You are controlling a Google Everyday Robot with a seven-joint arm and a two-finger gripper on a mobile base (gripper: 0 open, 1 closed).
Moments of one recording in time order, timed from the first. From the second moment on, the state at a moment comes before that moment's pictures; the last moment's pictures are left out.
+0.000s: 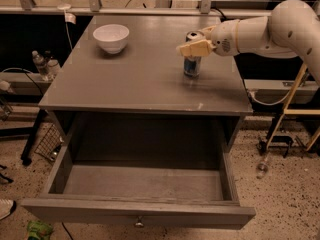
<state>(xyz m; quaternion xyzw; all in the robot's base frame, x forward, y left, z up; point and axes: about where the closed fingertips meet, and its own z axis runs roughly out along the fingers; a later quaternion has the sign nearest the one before) 0.726 -0.089 0.919 -0.43 0.70 0.27 0.51</state>
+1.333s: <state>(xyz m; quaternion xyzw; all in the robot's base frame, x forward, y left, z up) 0.629 -0.099 0.960 -0.49 0.68 0.26 0.49</state>
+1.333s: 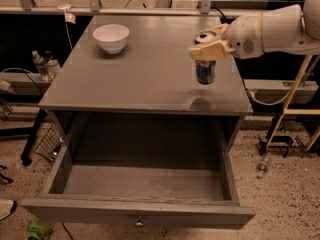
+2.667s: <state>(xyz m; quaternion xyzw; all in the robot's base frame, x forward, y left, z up) 0.505 -0.056 0.943 -0.61 0.60 0.34 0.40</state>
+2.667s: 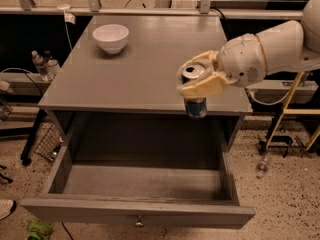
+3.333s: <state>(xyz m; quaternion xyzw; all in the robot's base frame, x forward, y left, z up) 0.461 -0.046 0.856 -0.57 0.60 0.40 0.40</state>
